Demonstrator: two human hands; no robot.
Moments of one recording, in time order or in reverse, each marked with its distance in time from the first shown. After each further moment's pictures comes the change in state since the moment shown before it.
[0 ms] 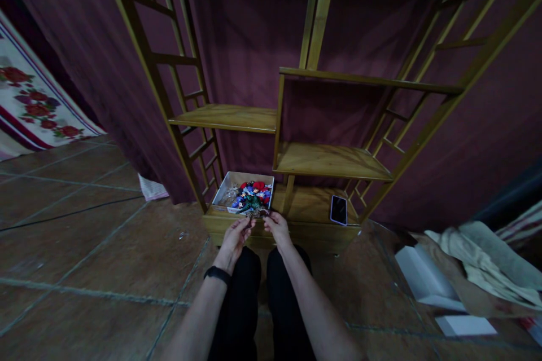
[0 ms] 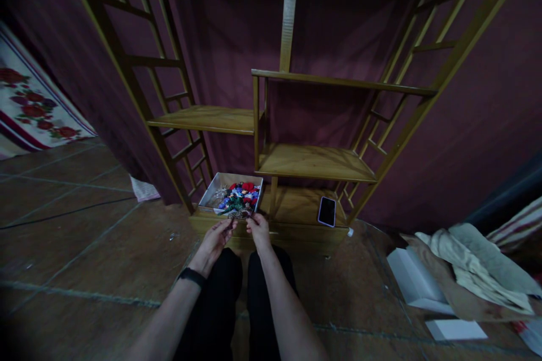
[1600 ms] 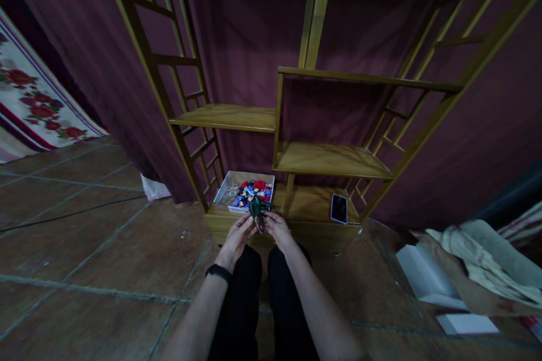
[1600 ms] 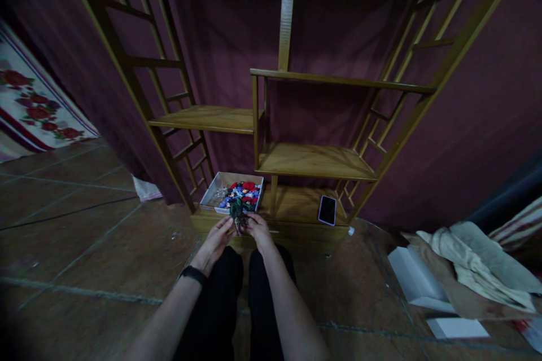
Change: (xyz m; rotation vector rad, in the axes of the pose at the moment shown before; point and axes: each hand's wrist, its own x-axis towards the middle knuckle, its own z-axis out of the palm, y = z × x) left_hand -0.009 -0.003 0.005 0.015 -0.063 0.042; right_hand -0.002 0.005 -0.004 0.308 -0.176 0.150
